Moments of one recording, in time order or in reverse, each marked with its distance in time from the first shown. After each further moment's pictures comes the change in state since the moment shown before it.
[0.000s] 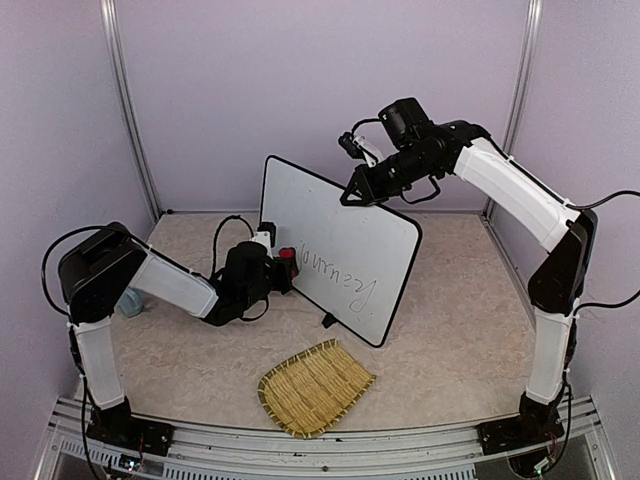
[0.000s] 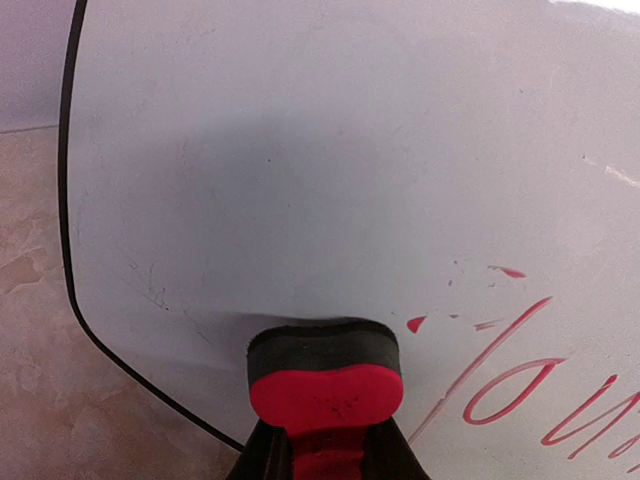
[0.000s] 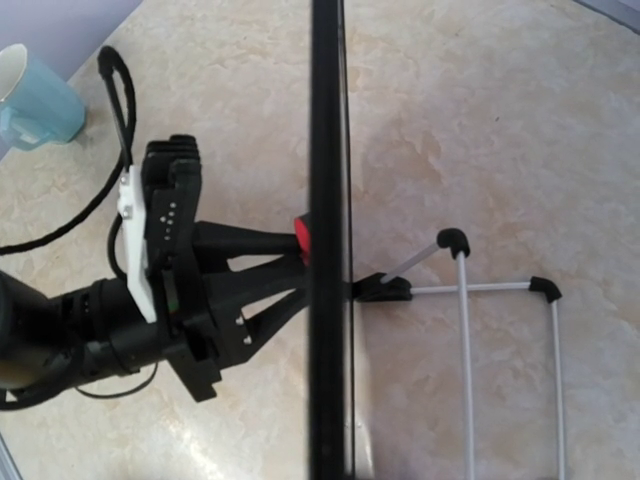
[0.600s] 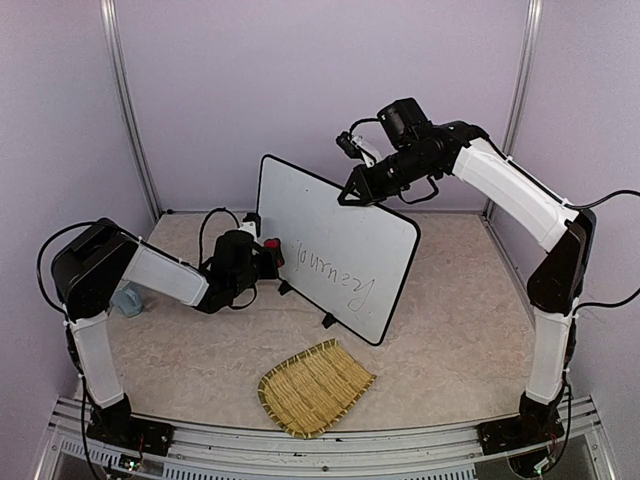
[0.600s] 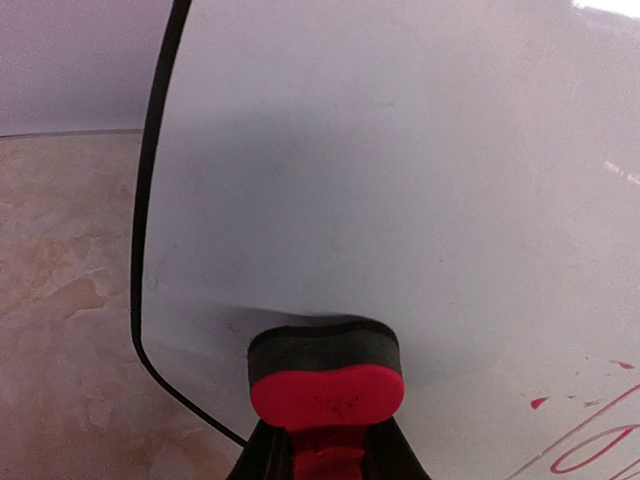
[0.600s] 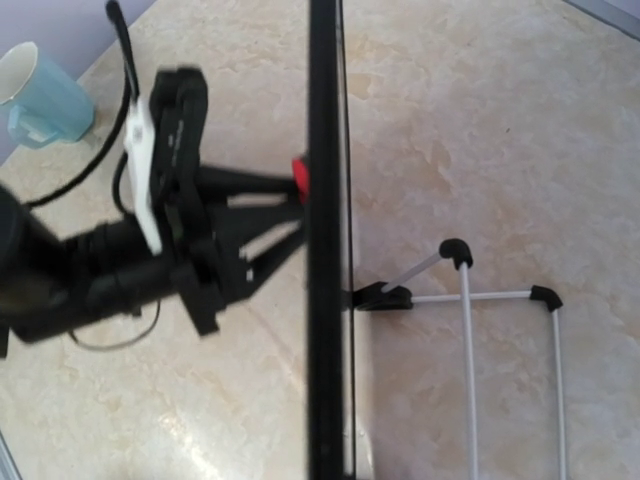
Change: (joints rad) left arm 0.087 -0.022 0.012 -0.052 0.014 0.011; right arm 0.000 0.003 0.000 0.015 -0.012 -0.005
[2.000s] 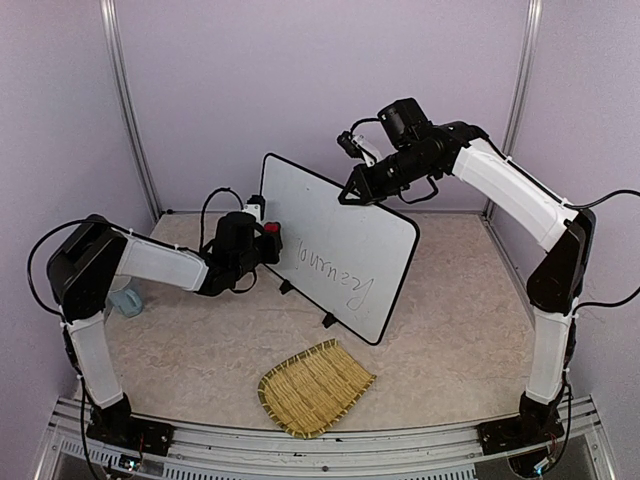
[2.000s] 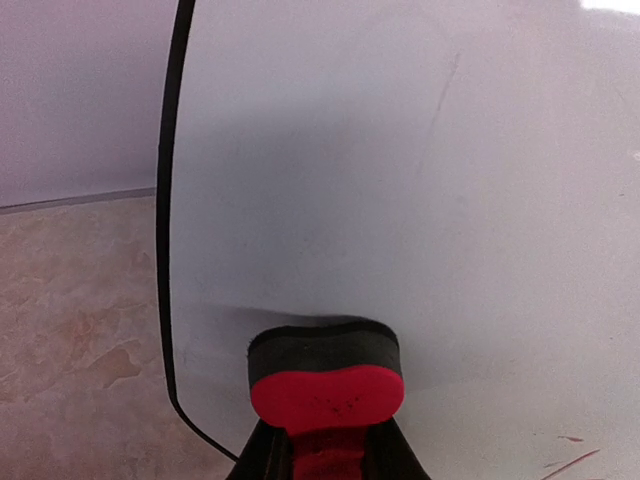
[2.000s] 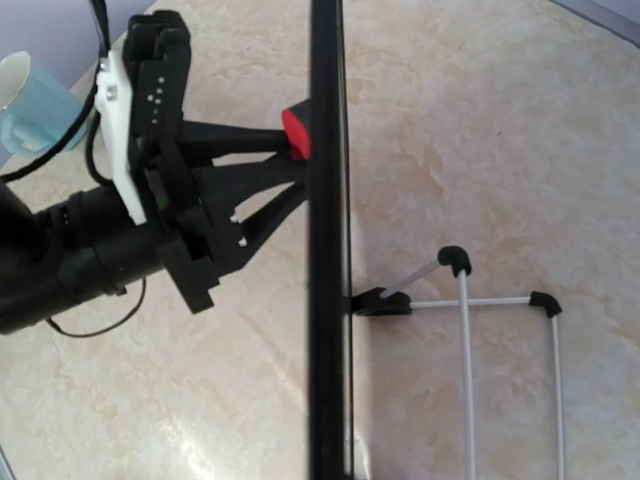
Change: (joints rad) left arm 0.023 -0.026 0.121 -0.130 -0.031 0.121; right arm -0.003 0.003 -0.001 0.009 0.006 0.008
